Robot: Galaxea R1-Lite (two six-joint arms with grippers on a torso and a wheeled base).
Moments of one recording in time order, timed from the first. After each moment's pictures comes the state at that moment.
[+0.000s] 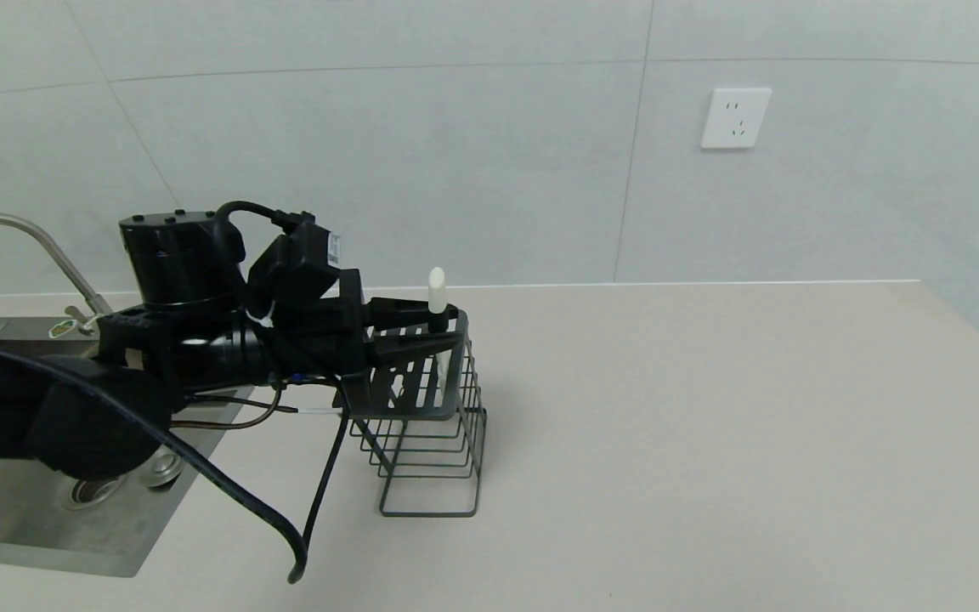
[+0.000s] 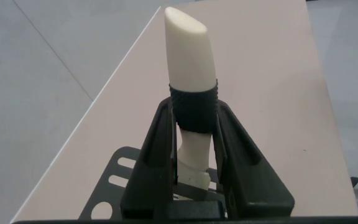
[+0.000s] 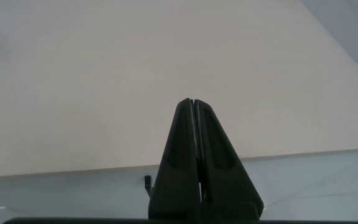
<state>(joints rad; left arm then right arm) -0.27 1.77 -0.90 -0.73 -0.98 0.51 -0.07 0.09 0.00 0.00 -0.04 -0.02</state>
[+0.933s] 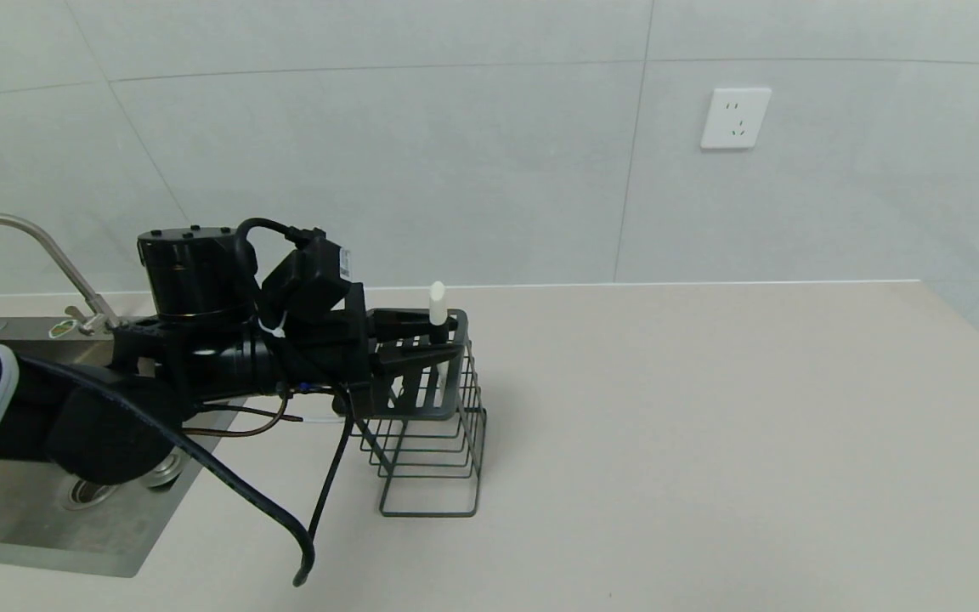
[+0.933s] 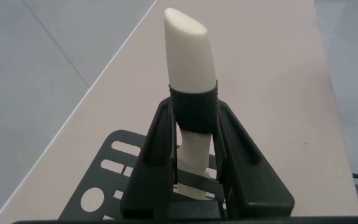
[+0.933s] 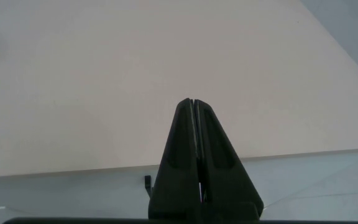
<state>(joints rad) -0.26 1.80 -0.88 -0.73 -0.96 0.51 -0.07 0.09 0.00 0.00 -0.04 -0.02</state>
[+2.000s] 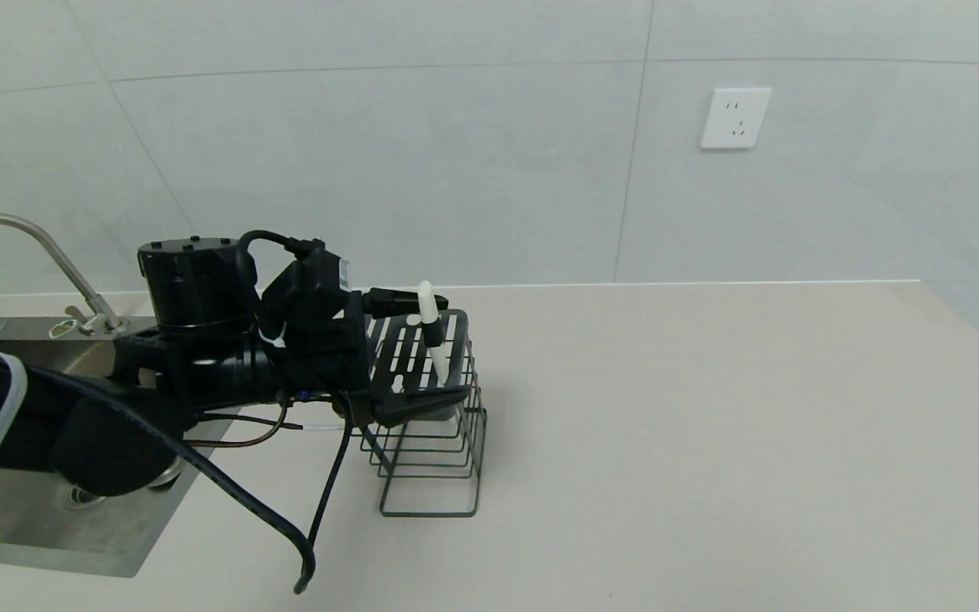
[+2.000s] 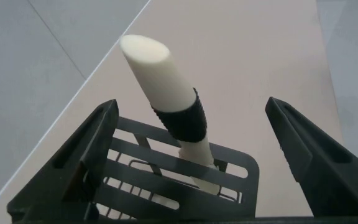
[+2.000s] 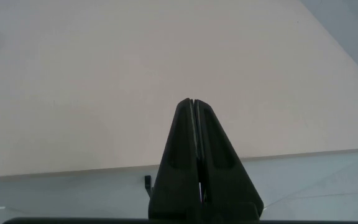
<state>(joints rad) -0.25 1.81 -0.85 -0.77 -0.96 0.51 -0.07 0.09 0.00 0.00 -0.04 -0.02</state>
